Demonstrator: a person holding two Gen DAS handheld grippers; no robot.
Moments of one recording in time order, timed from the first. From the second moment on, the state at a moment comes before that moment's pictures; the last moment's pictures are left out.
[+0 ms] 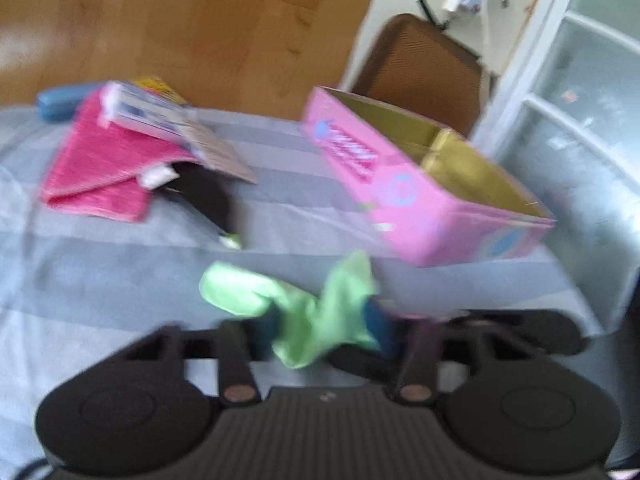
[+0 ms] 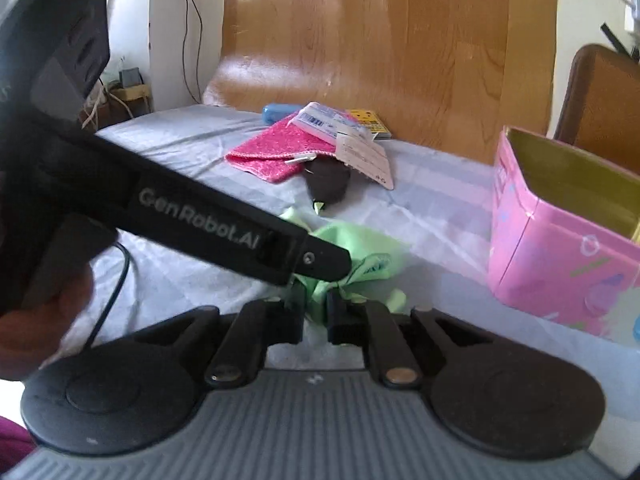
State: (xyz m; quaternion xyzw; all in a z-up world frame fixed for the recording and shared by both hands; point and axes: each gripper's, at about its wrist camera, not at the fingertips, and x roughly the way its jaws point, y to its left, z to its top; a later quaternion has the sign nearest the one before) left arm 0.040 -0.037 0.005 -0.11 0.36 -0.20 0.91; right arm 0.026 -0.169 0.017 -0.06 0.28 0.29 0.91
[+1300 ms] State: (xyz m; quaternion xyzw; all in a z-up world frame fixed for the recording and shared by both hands) left arm 0.086 -0.056 0.048 -0.11 0.25 -0.21 0.94; right arm 0.022 -0.285 0.056 0.04 0.15 0.09 0.98
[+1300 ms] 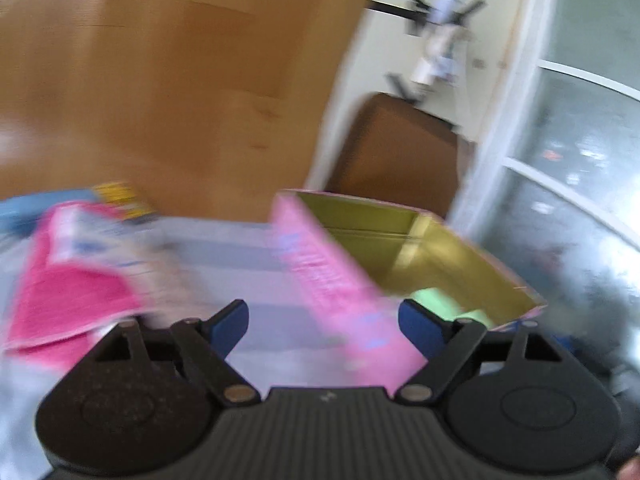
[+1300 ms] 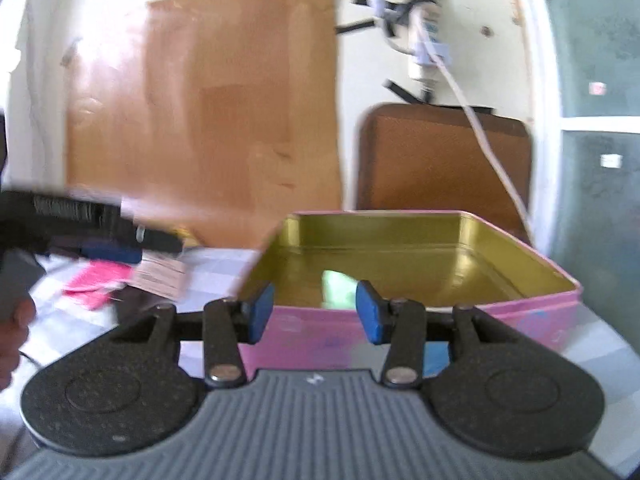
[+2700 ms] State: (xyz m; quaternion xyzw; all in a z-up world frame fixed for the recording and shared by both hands) left arm 0.052 0.038 0.015 -0.13 0.24 -0.12 0.95; right arm -0.012 -0.276 0.035 0.15 0.30 0.17 0.93
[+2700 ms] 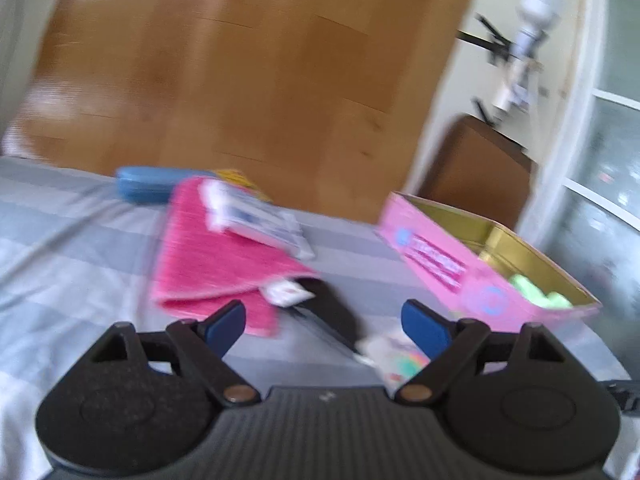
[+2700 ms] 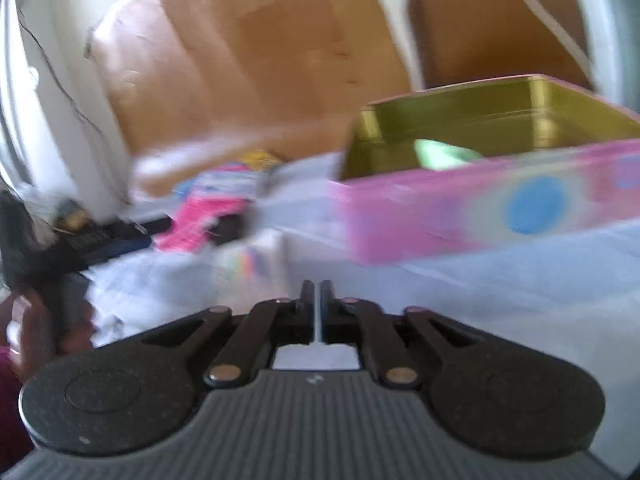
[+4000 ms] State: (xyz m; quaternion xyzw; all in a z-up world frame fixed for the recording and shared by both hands) left arm 0.048 -0.030 0.012 -0.18 0.34 -0.15 0.91; right arm 0.015 -0.194 0.024 0.01 0.23 0.23 0.94
